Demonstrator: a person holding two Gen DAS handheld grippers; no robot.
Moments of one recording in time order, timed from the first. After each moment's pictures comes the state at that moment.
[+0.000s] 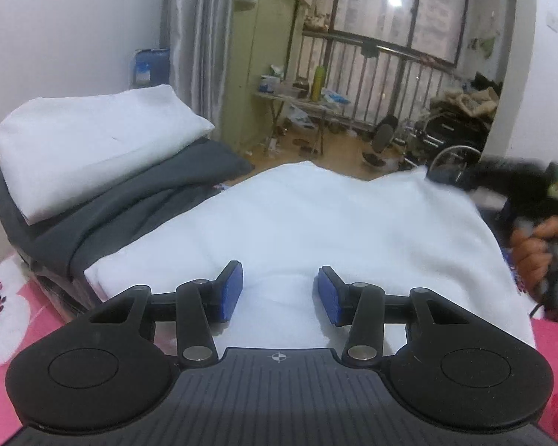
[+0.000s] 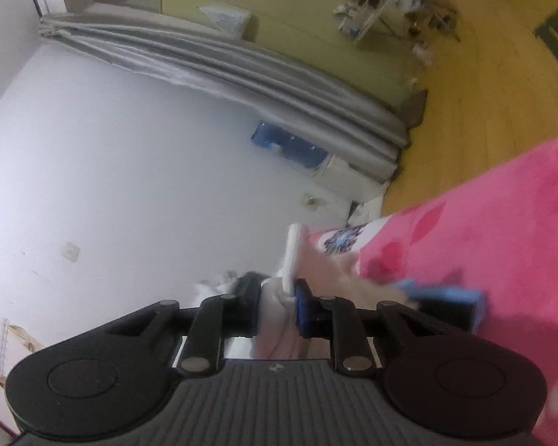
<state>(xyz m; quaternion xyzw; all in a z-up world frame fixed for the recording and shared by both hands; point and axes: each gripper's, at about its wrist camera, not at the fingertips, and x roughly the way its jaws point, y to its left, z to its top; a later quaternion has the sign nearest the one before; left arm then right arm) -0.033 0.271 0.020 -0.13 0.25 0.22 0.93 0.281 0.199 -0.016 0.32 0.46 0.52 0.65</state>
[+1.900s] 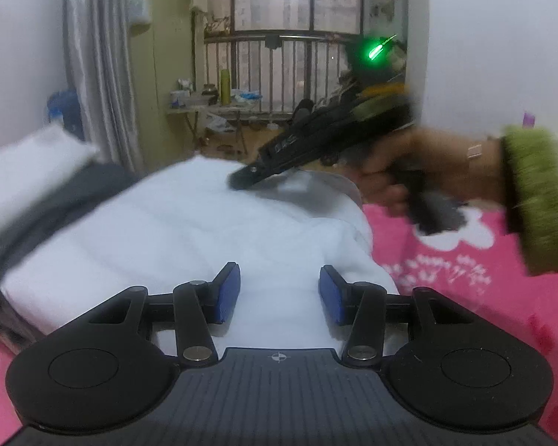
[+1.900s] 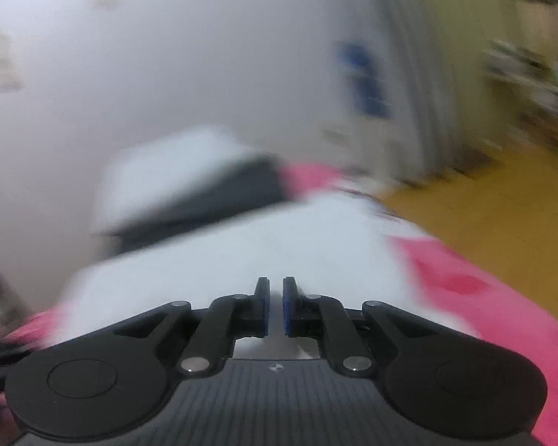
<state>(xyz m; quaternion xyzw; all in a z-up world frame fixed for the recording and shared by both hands) -0.028 0.203 0.017 -0.05 0.26 0.09 0.96 0.200 0.322 0.027 -0.06 0.35 0.62 0.70</state>
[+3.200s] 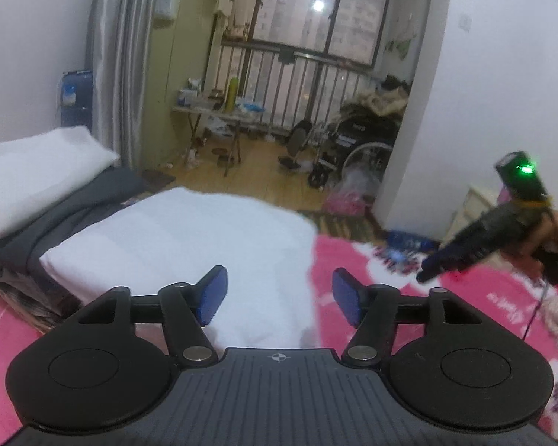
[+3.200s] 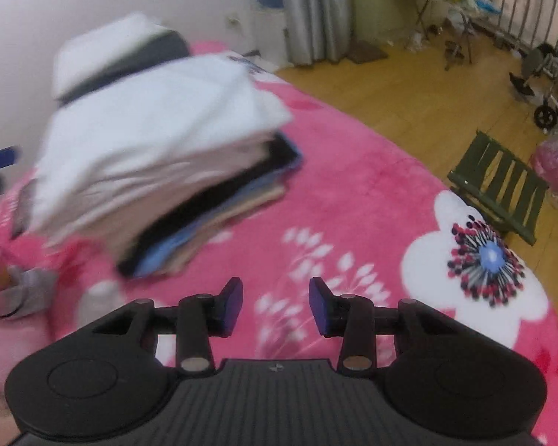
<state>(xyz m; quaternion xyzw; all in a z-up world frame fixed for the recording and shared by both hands) -0.077 0.173 0.084 -0.12 0.23 0.09 0.96 0.148 0.113 0.062 -0.23 0.44 0.51 0.70</state>
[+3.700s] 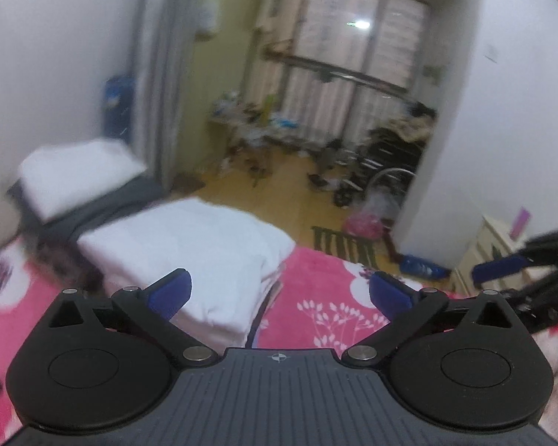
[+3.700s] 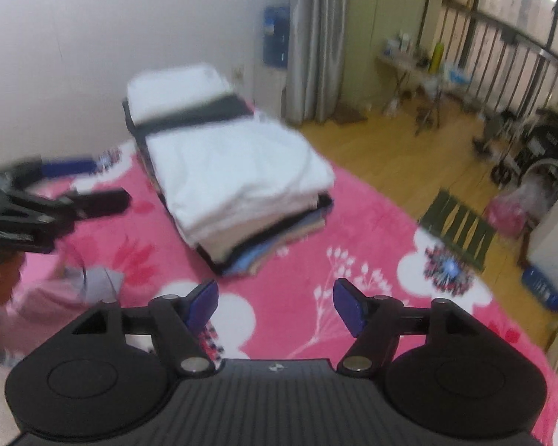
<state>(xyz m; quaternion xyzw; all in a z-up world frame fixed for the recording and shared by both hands) -0.120 0.119 0.143 -0.18 0.23 0.18 0.94 -0.023 0.062 0.194 -0.23 0.34 0.48 0.77</state>
